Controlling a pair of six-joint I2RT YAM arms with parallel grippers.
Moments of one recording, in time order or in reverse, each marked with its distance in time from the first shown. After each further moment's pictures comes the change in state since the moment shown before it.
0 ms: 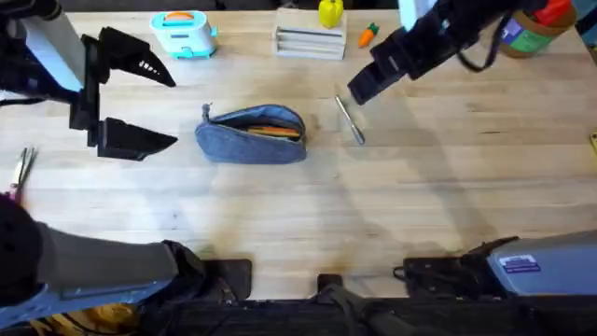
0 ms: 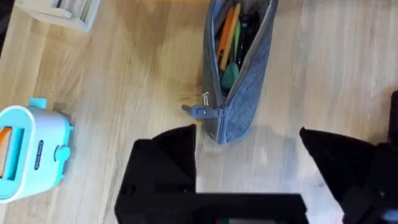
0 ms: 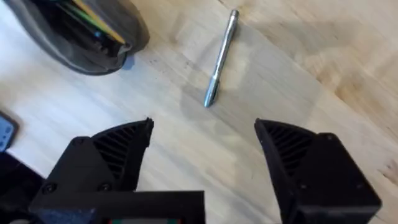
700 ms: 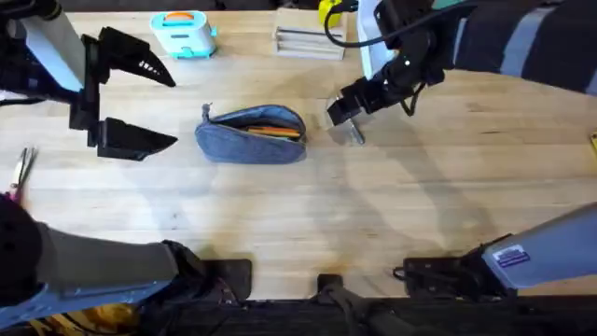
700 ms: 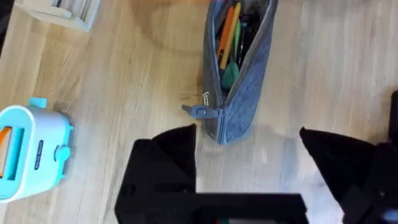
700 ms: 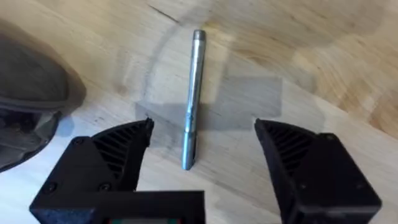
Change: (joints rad) left arm 0.000 0.000 0.000 0.000 0.000 0.000; right arm 0.031 0.146 -0.336 0.500 0.109 0.185
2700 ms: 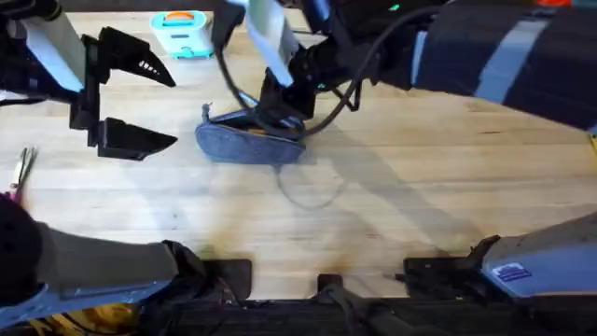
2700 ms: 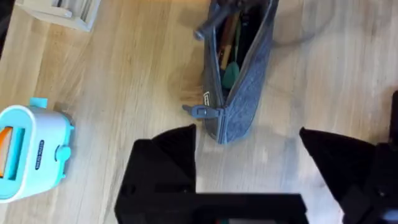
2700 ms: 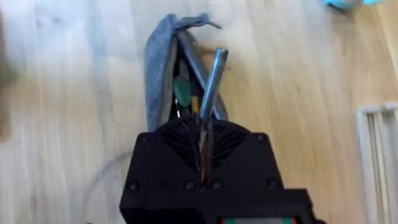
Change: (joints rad) left arm 0.000 0.000 -0.002 0.004 0.000 0.000; right arm 0.353 -0.043 0.136 0.215 -0.298 -0.531
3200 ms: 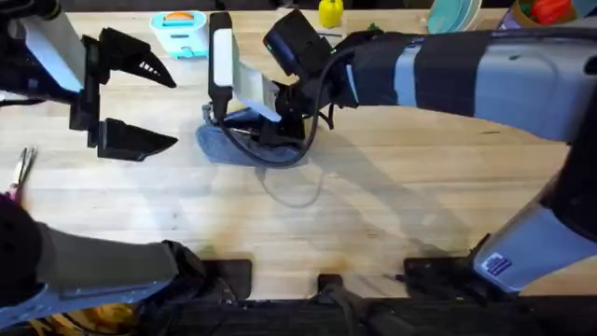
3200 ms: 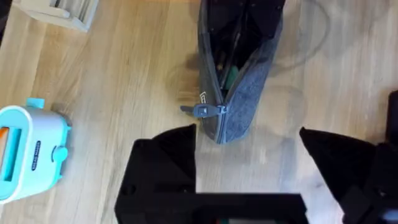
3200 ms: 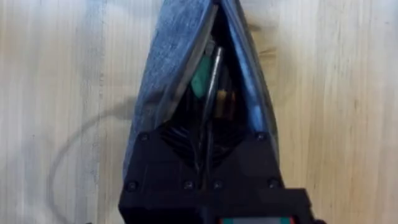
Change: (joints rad) left arm 0.000 0.000 0.000 -0.012 0.000 0.000; right arm 0.036 0.211 0.000 0.023 -0.004 -0.218
